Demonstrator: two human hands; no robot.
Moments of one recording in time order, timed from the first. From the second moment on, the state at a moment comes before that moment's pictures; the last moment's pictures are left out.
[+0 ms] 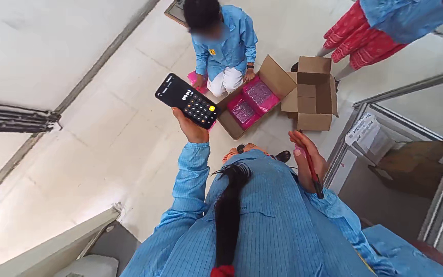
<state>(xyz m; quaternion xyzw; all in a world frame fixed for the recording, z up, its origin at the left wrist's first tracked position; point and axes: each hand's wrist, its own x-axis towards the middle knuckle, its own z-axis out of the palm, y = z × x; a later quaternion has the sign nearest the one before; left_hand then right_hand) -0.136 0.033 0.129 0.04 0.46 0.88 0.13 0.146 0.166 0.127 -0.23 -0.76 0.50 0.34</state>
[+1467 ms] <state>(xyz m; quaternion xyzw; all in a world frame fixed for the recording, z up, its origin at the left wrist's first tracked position) 0.230 0.387 0.143 0.28 0.46 0.54 0.65 0.662 0.412 -0.026 -0.77 -0.35 0.20 0.50</state>
